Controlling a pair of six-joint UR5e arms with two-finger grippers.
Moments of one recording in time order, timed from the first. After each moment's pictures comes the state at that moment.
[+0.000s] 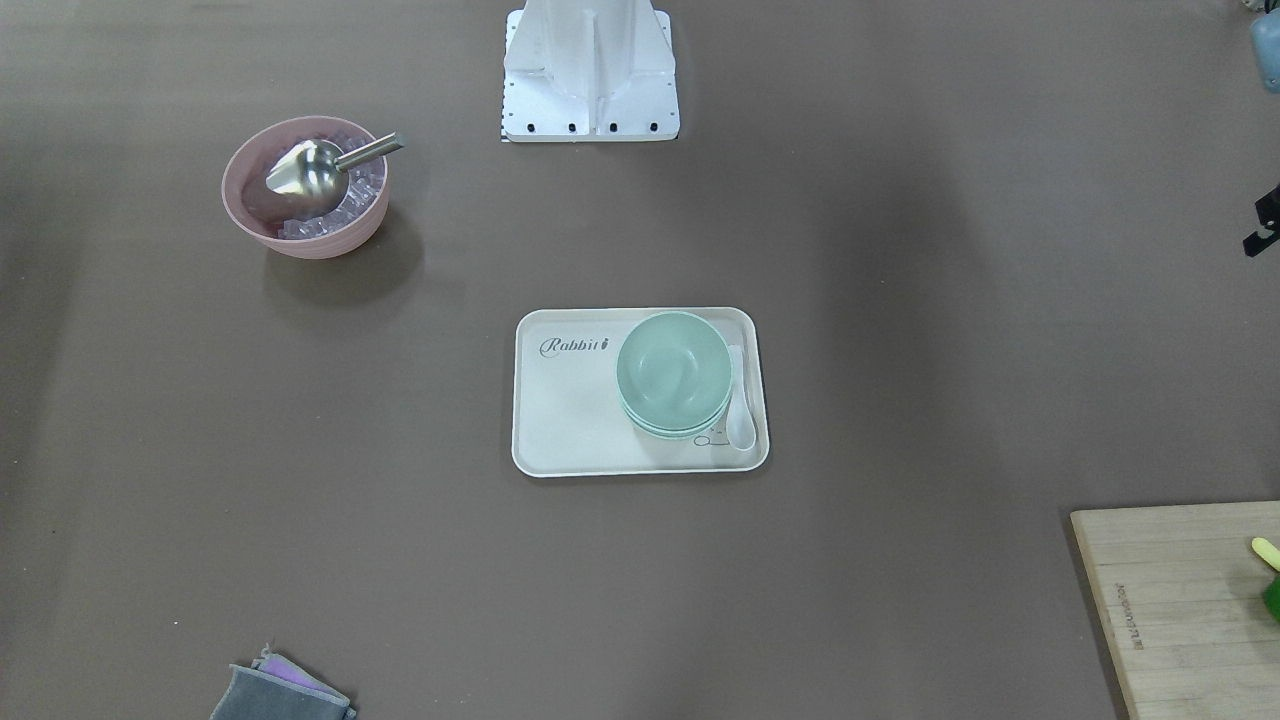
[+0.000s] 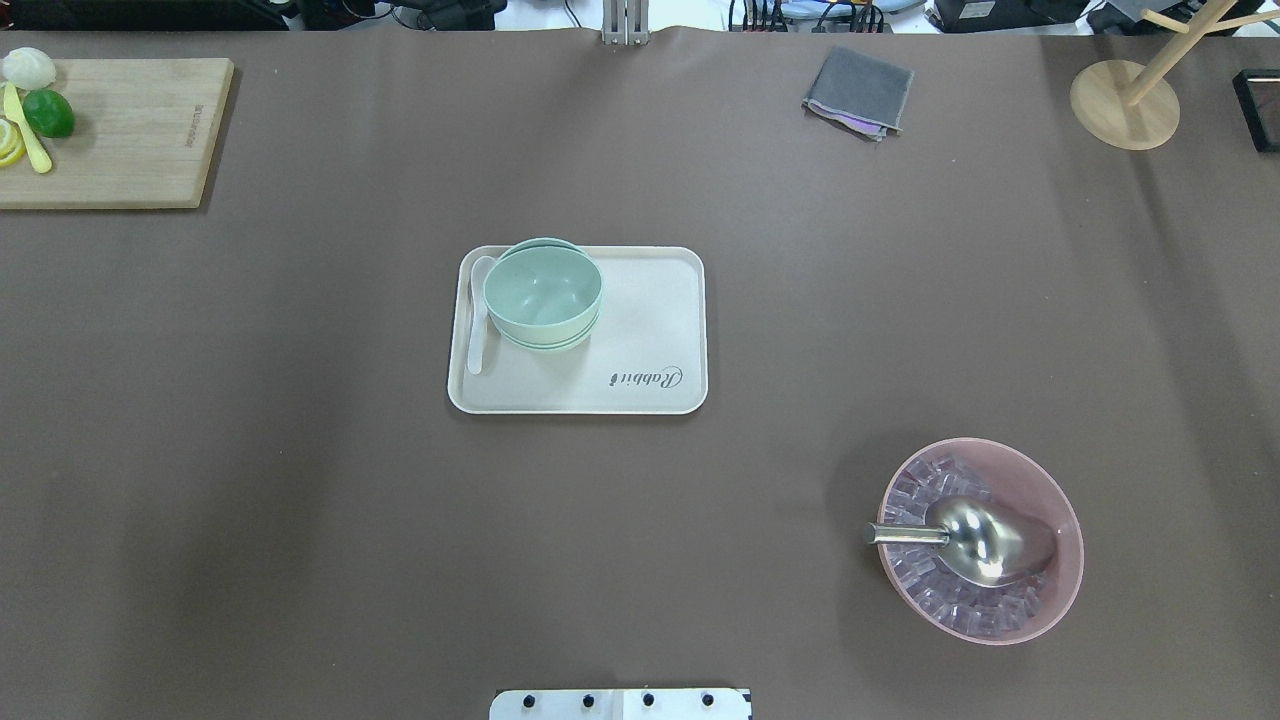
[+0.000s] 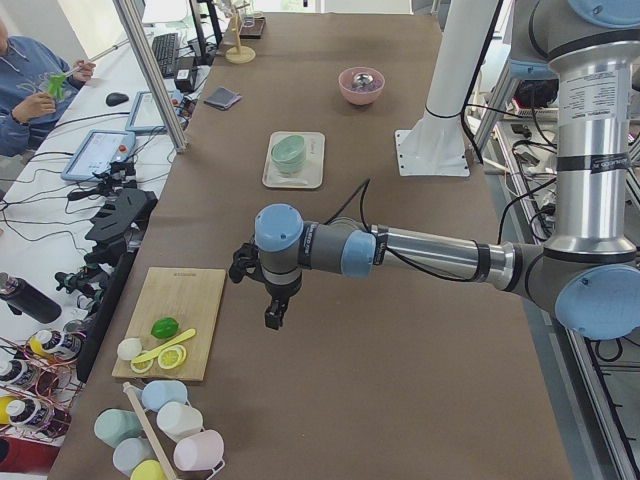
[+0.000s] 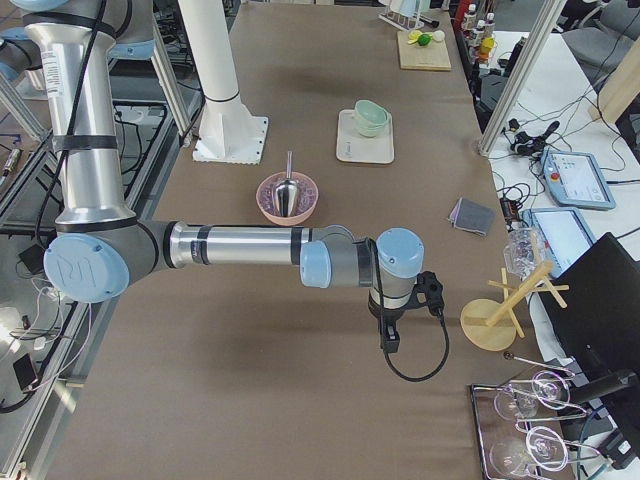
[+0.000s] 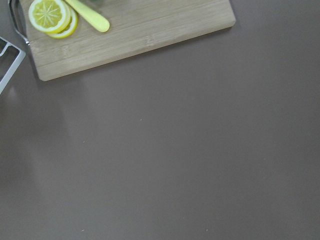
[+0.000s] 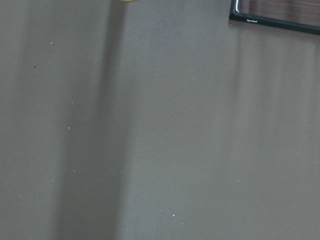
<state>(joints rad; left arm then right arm) -1.55 -1.48 -1.77 -1.57 -2.37 0.14 1.58 -1.50 1.54 -1.55 2.31 -0.12</state>
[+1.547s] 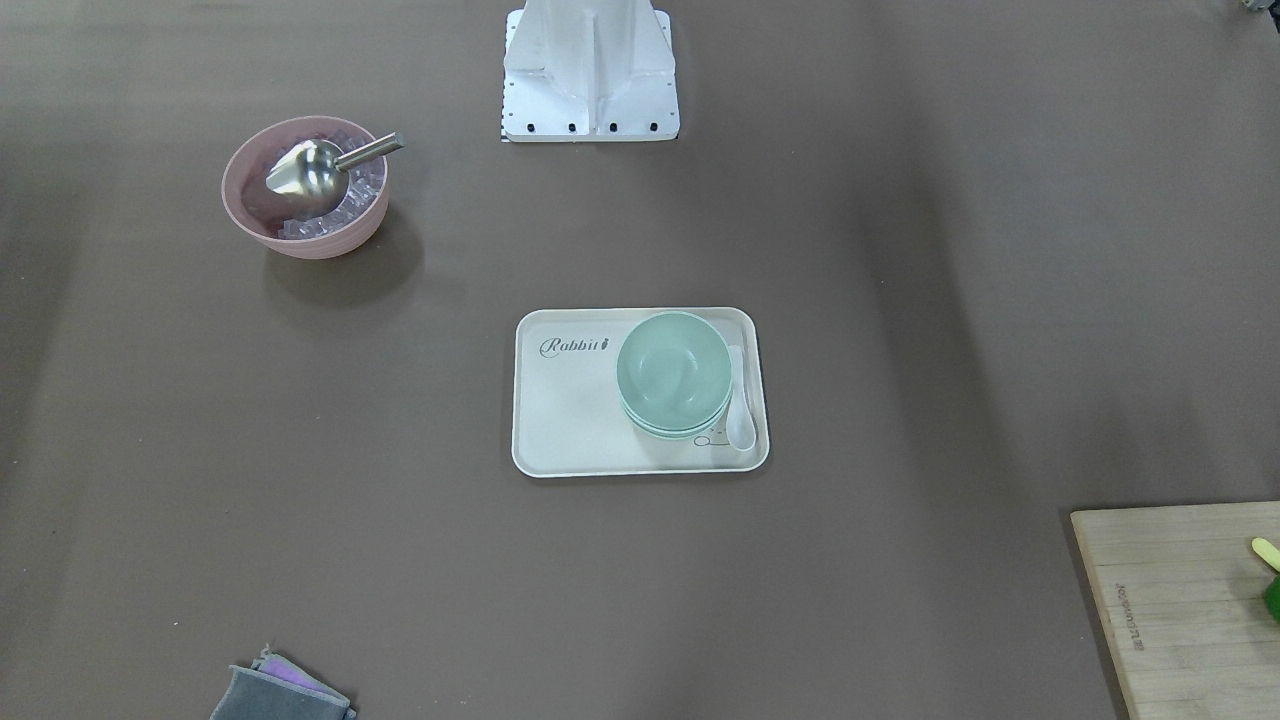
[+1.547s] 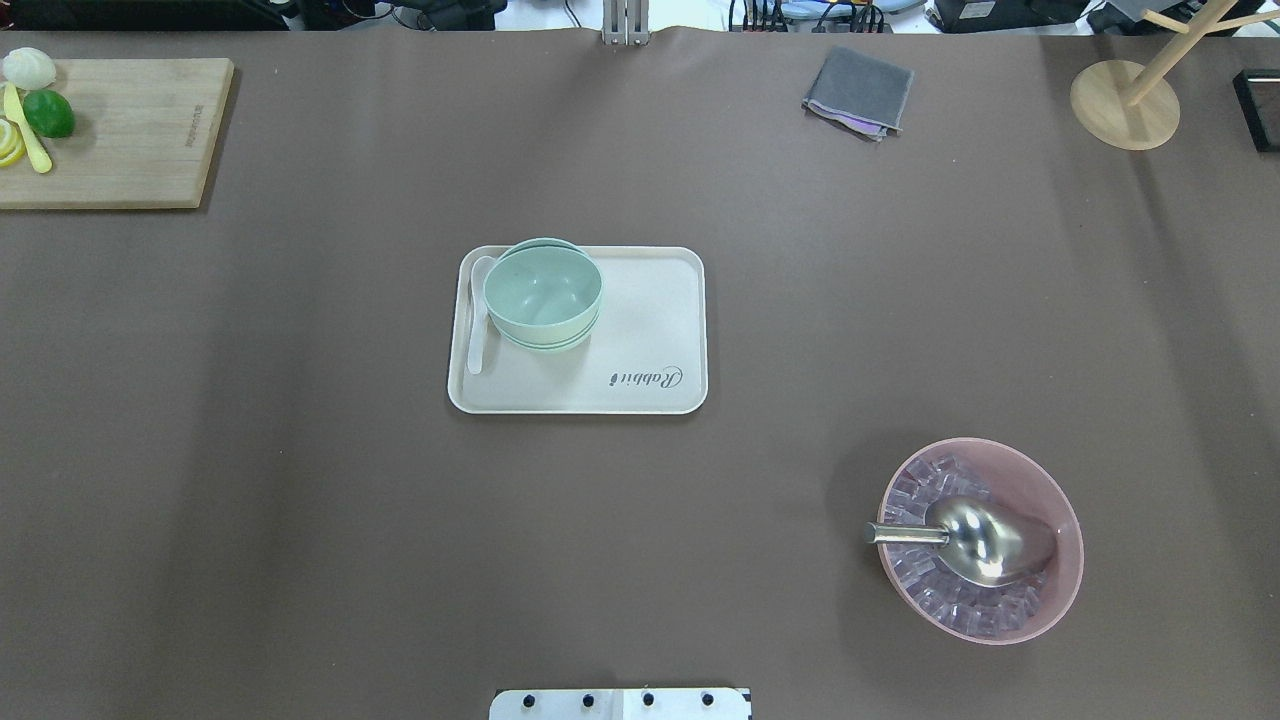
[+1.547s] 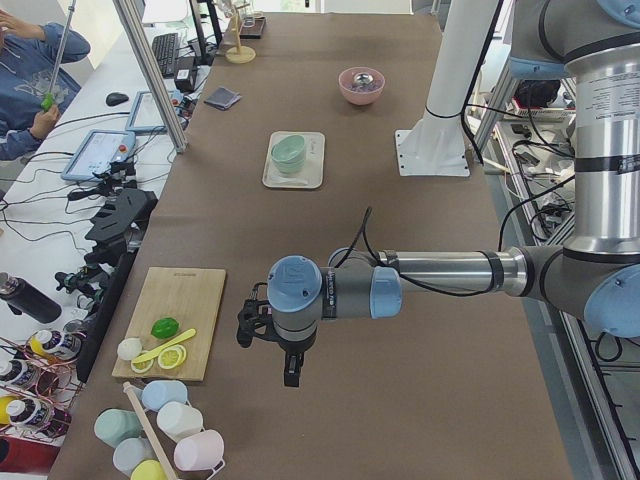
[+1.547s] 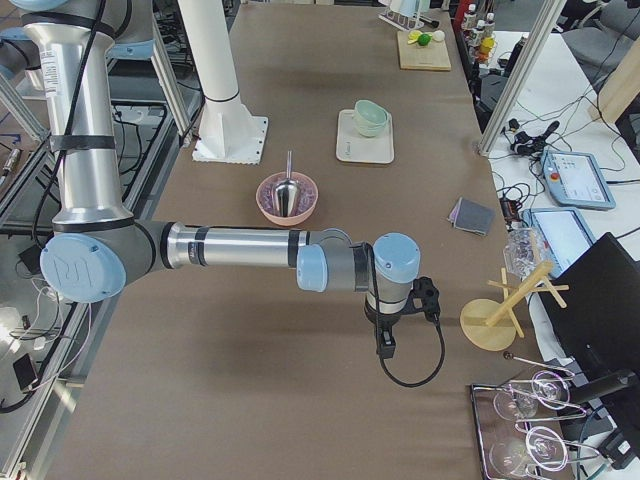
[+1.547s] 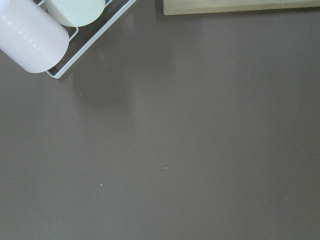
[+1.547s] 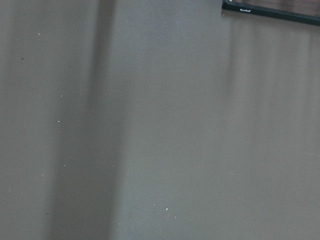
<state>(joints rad) -1.69 -1.45 -1.68 -1.55 -2.34 0.15 1.58 -1.51 1.53 -1.55 2.30 -0.12</state>
